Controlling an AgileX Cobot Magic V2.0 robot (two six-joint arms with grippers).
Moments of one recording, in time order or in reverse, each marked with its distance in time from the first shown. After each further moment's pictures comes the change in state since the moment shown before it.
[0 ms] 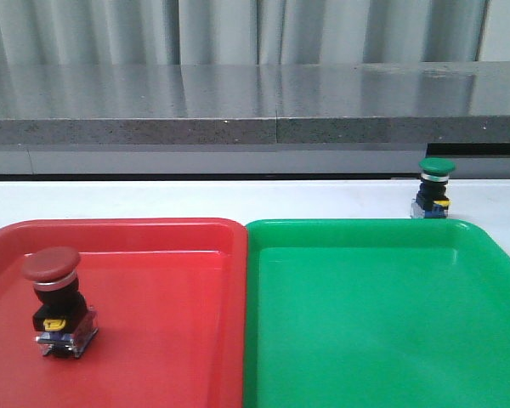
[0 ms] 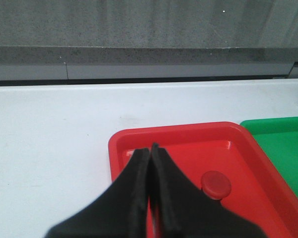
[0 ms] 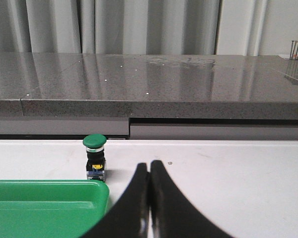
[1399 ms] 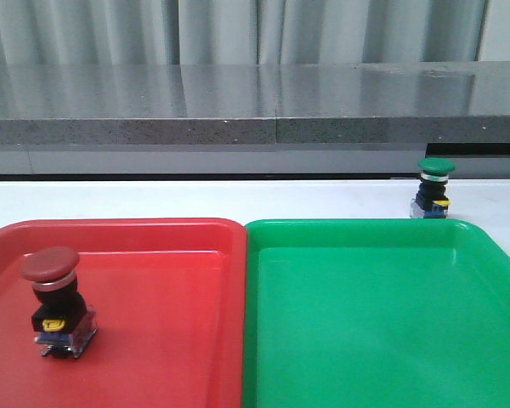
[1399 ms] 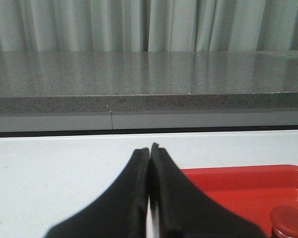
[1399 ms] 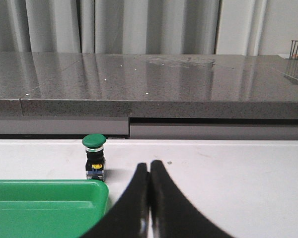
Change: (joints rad) left arm 0.397 -0.209 0.435 -0.413 -0.565 0.499; right arm 0.000 -0.002 0.000 0.000 0.001 0.000
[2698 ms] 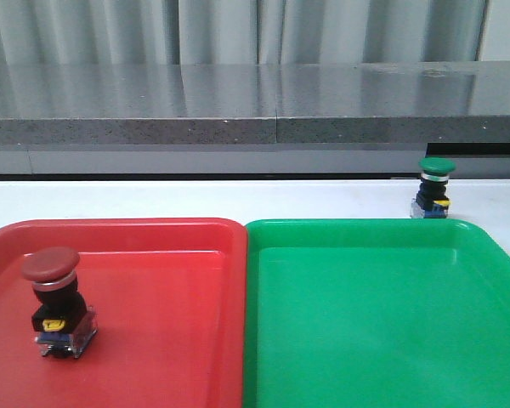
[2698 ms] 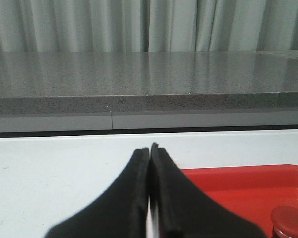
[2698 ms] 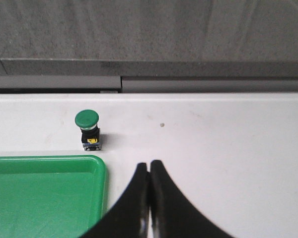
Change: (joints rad) left arm 0.000 0.000 0.000 0.000 0.000 0.002; right arm 0.000 0.672 -0.739 0.007 0.567 0.000
